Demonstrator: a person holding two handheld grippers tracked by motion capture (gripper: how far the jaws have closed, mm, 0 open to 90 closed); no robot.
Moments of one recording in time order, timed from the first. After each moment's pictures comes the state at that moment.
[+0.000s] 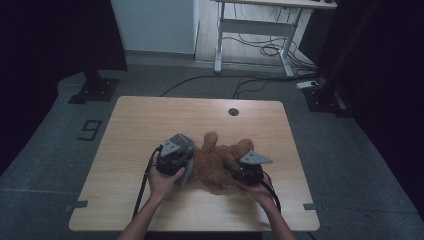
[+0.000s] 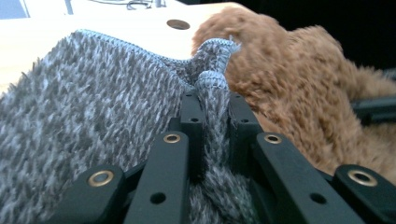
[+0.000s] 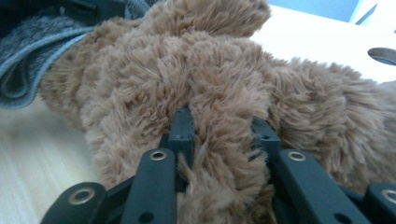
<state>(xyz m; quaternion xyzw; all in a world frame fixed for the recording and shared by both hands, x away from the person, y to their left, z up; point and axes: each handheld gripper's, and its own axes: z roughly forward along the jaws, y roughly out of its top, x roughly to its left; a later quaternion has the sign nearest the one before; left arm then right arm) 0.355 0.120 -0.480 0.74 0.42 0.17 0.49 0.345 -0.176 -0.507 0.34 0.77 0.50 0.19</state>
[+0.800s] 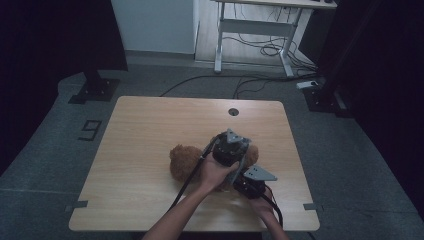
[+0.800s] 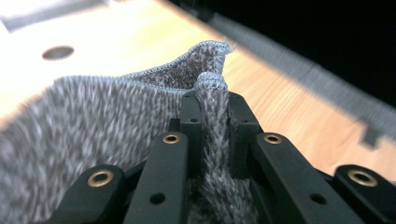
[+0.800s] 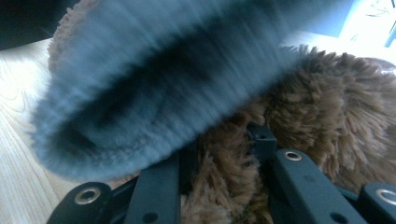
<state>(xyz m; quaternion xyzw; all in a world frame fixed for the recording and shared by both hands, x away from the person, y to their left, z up) 0.384 -0.053 -0.442 0.83 0.35 0.12 0.42 0.316 -0.181 -0.524 0.34 0.75 0.53 0.22</state>
